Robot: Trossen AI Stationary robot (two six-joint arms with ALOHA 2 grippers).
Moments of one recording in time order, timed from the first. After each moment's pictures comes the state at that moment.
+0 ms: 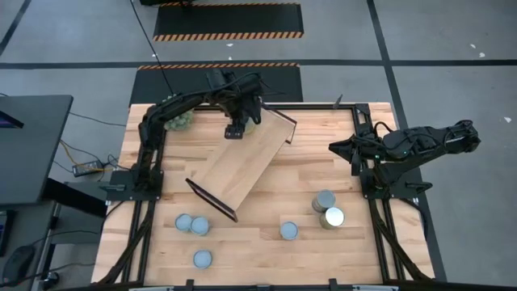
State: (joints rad) left arm 0.36 2.04 2.35 -1.56 -0.08 0.49; right arm 0.29 0.61 0.85 -0.62 0.53 0.63
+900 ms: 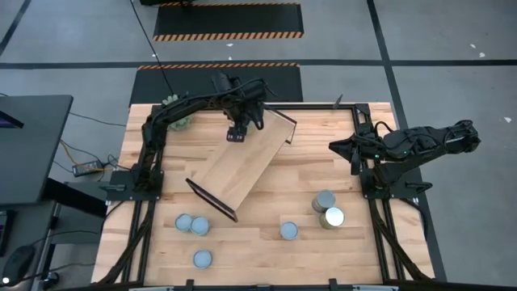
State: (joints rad) left arm 0.34 2.07 2.35 -1.57 -0.14 0.47; right arm 0.29 0.61 0.85 -0.61 0.55 0.63
